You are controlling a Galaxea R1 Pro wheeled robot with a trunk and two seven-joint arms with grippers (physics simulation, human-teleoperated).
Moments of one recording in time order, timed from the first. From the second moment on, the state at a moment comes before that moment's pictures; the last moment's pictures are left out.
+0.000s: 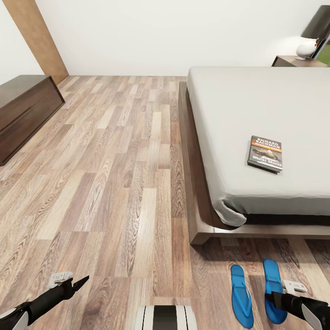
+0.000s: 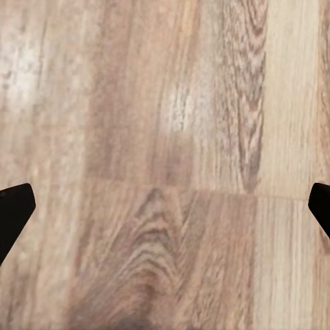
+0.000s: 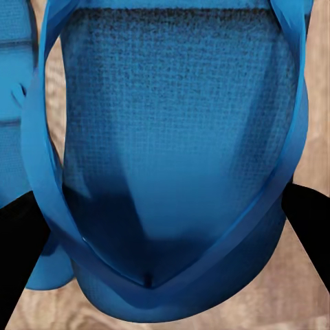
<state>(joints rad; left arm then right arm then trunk) -0.44 0.34 0.30 -0.37 0.17 -0.03 -0.83 -0.58 -0.43 0.26 -0.17 -0.45 0.15 0.30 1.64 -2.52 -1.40</state>
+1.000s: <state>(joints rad) -0.44 0.34 0.30 -0.37 0.17 -0.03 -0.83 -0.58 -0.43 0.26 -0.17 -0.45 0.15 0.30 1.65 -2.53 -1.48</state>
